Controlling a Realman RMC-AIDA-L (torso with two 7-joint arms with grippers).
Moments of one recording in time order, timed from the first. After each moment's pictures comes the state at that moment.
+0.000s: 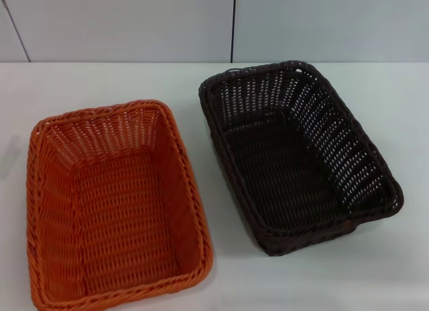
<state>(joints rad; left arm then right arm) -0.10 -2.06 -2.18 -0.62 0.64 -1.21 2.03 0.41 2.08 -1.87 -0.39 0.81 -1.48 -0.02</state>
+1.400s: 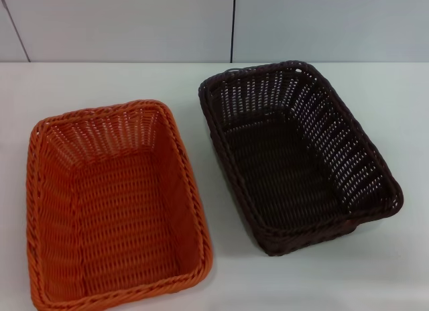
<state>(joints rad) -0.18 -2.06 -2.21 -0.56 0.35 -1.45 1.89 0.41 2.08 -1.89 -0.40 0.81 -1.49 -0.02</state>
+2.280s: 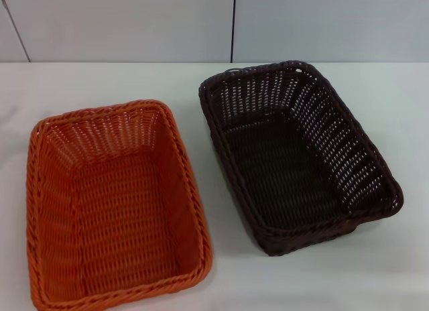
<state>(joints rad) -0.07 -2.05 -2.33 -1.36 1.37 -1.06 1.17 0.44 2.07 -1.88 -0.39 0.81 -1.45 -0.02</state>
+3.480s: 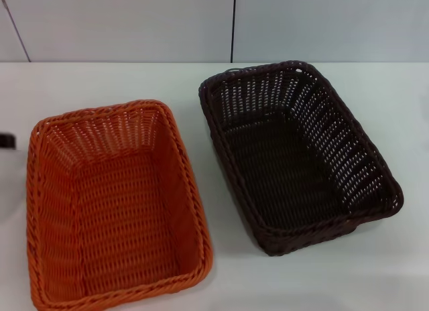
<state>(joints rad) -0.26 -2.06 -2.21 -1.73 2.55 -1.52 0.39 0.50 2.07 -1.86 -0.38 0.81 -1.42 -0.03</state>
